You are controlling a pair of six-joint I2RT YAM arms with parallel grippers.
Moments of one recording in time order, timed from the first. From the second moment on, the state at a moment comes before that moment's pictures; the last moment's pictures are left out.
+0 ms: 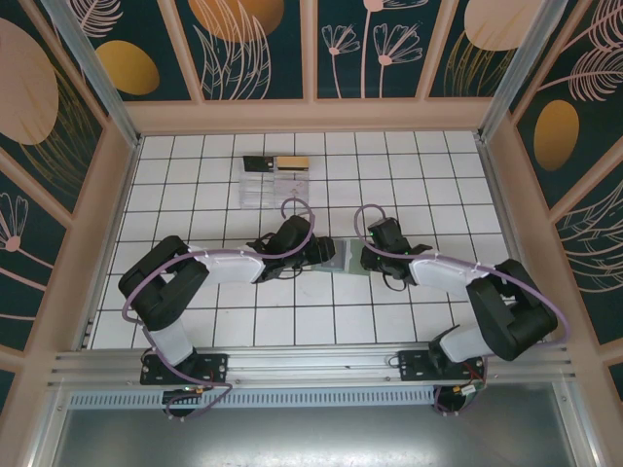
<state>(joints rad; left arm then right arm) -0.83 1.75 0.85 0.20 0.07 -0.91 0.56 1.43 0.58 -0.14 0.07 0.63</state>
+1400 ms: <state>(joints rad) -0.83 1.78 0.85 0.19 0.13 -0.89 0.56 1.45 0.58 -0.11 0.05 0.63</state>
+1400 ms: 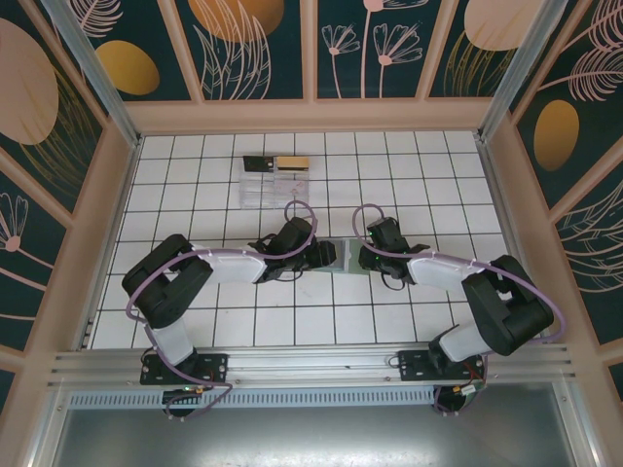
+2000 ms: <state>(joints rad) -0.83 1.80 0.86 0.21 0.19 -0.89 0.56 1.45 0.57 -0.10 0.05 0.63</state>
